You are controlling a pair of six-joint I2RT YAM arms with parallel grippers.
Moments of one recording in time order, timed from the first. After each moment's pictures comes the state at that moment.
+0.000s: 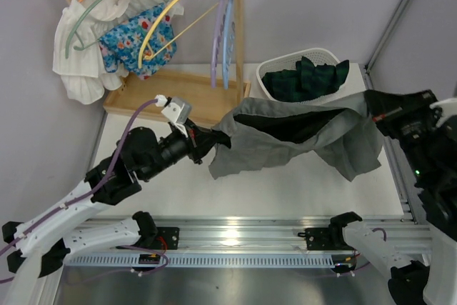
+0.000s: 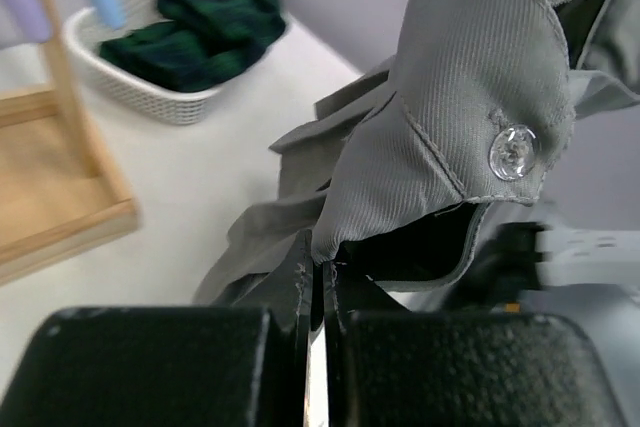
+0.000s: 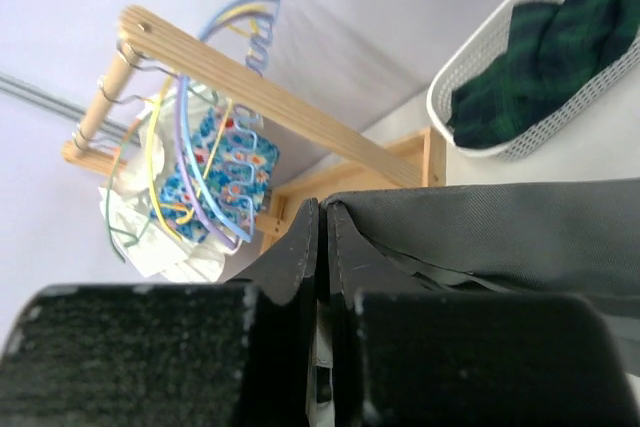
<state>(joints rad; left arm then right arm) -1.00 0.81 1.09 -0.37 -0.15 -0.30 0.29 0.85 1.72 -0.92 0.23 0.86</state>
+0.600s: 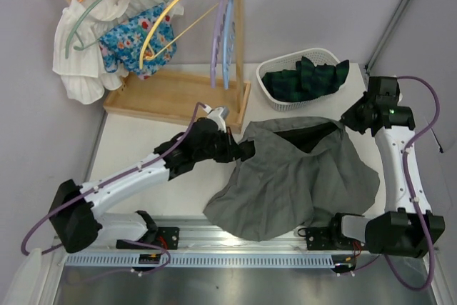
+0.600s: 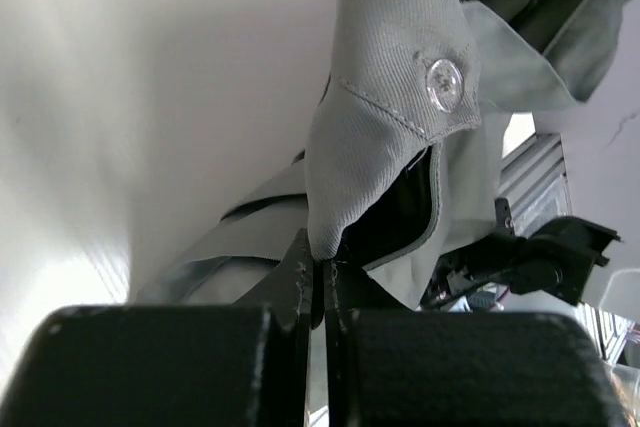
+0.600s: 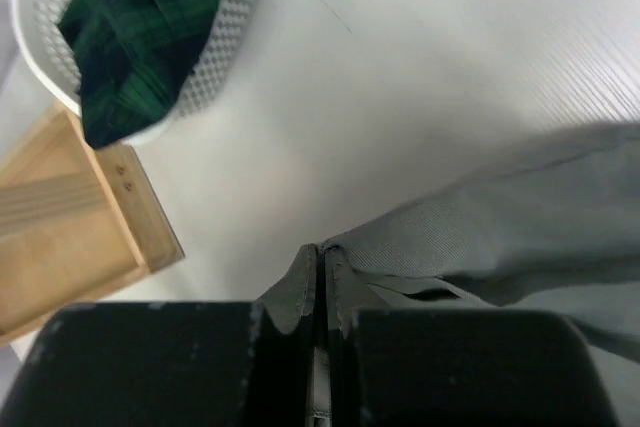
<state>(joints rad) -0.84 1.22 0.90 -0.25 0.08 -0.76 -0.08 1.21 1.31 -0.94 0.03 0.71</state>
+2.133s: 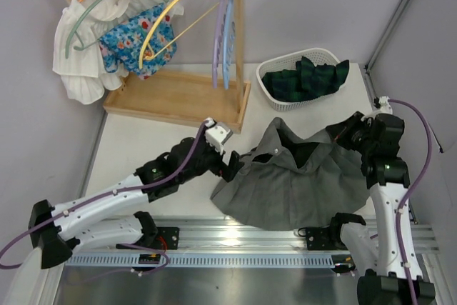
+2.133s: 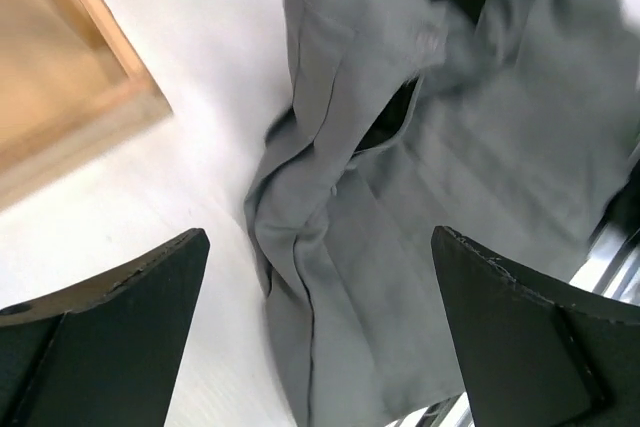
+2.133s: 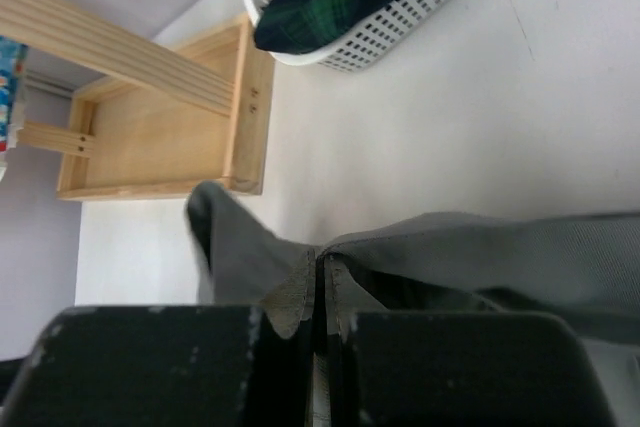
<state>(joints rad) -1.00 0.99 0.74 -0.16 -0.13 -0.15 -0.13 0.80 0.86 -0.52 -0.35 0.54</state>
